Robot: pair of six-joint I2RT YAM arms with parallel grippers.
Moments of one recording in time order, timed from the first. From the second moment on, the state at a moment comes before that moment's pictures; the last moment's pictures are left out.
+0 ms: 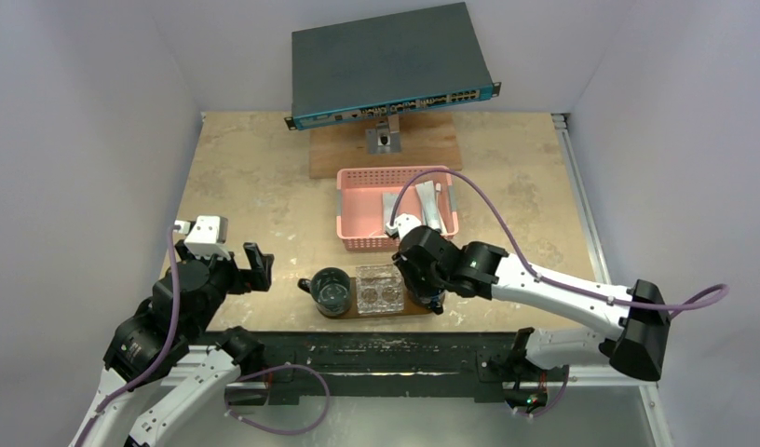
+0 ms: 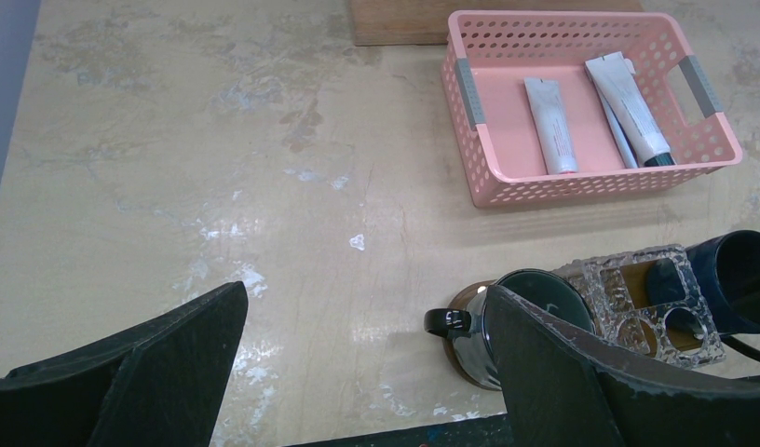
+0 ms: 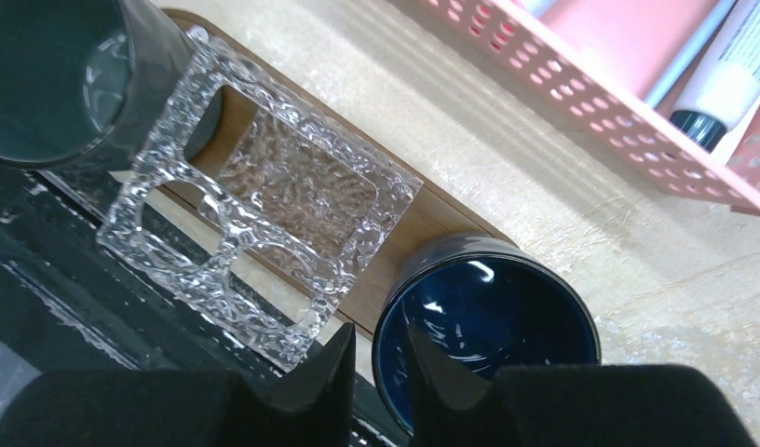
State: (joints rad) left arm -0.61 0.35 0.91 -0.97 -0.42 -0.34; right arm 1.07 1.24 0.96 -0.69 0.20 0.36
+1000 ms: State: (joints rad) left arm -0.61 0.35 0.91 -0.97 -0.42 -0.34; right arm 0.88 1.35 1.30 -0.73 0.45 0.29
